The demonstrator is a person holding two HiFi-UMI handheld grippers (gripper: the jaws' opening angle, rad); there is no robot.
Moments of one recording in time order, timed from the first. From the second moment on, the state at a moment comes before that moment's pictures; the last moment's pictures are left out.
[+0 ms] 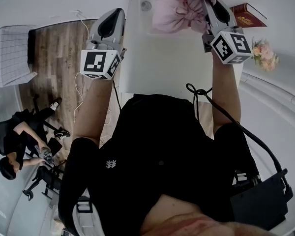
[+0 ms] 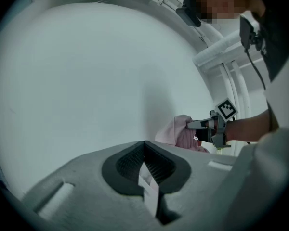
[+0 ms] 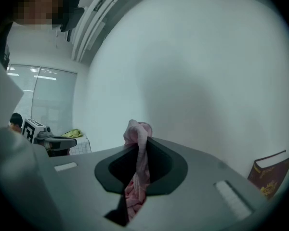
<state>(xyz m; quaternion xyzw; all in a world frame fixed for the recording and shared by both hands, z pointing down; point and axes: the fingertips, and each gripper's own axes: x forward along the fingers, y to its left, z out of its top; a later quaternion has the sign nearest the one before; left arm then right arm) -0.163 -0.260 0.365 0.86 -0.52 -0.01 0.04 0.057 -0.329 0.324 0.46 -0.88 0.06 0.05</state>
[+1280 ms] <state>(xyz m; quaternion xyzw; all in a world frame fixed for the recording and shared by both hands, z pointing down) -0.152 -0.250 0.433 0.84 -0.54 0.02 0.10 0.064 -0.334 0.424 0.42 -0.89 0.09 0.17</state>
